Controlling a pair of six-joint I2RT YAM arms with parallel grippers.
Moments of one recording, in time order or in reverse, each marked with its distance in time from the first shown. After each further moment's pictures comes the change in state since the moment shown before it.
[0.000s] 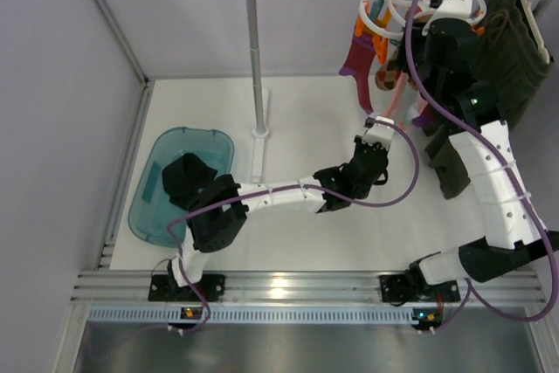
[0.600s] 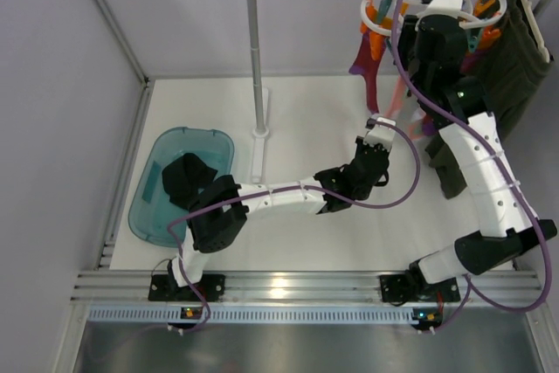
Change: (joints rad) left arm -0.008 0.000 0.000 0.006 0.005 0.000; right arm 0.004 0.058 -0.002 0.086 0.070 -0.047
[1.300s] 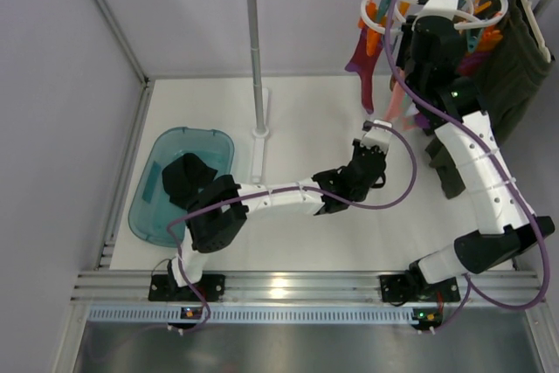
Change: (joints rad) left arm 0.004 -0.004 -0.022 0.012 0.008 -0.012; right arm 0.006 0.005 -0.042 0.070 0.027 -0.022
